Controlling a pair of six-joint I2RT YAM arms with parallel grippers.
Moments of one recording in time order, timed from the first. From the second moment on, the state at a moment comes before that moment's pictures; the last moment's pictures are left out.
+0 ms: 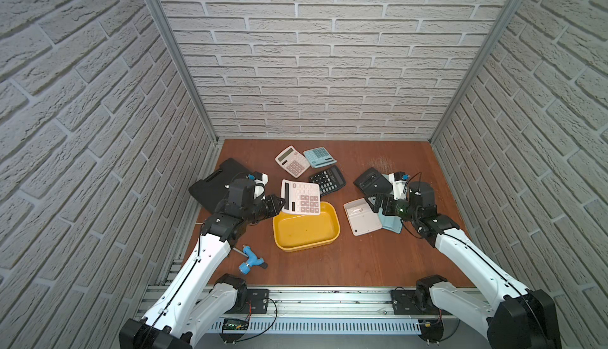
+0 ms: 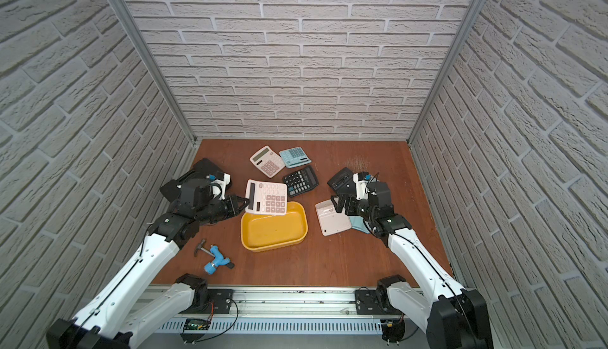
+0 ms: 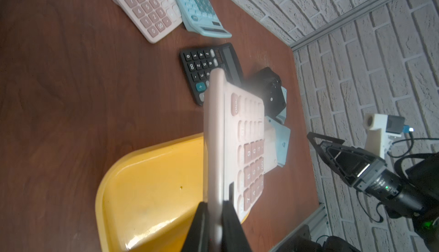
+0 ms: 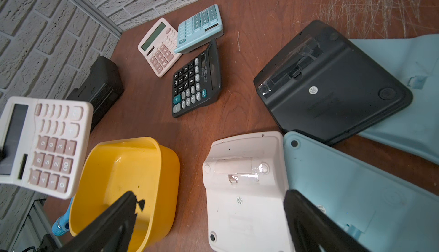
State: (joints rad) left arm -0.24 0.86 0.74 -0.57 0.39 -0.66; right arm 0.17 1.03 0.62 -0.24 -0.33 0.38
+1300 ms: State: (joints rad) left arm -0.52 0.68 0.44 -0.68 0.02 -1.03; right arm 0.18 1.04 0.64 -0.25 -0.33 0.38
